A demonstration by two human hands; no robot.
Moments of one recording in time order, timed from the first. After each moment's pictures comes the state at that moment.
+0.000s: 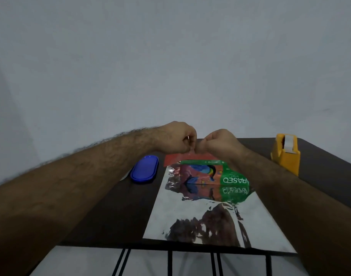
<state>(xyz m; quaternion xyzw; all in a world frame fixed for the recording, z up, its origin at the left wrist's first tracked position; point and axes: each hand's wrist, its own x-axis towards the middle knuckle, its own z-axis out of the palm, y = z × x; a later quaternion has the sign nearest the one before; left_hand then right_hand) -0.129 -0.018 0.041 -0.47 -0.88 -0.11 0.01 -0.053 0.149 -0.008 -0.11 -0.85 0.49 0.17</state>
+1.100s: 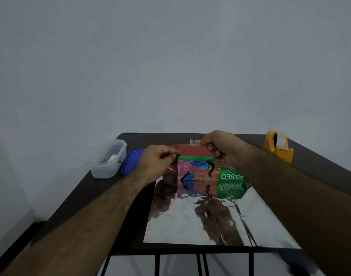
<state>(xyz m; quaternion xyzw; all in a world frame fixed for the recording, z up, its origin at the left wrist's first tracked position) -0.194 -0.038 -0.113 -0.33 -0.77 -0.55 0.05 -0.073 0.154 -0.021 -0.26 -0.73 0.63 0.09</state>
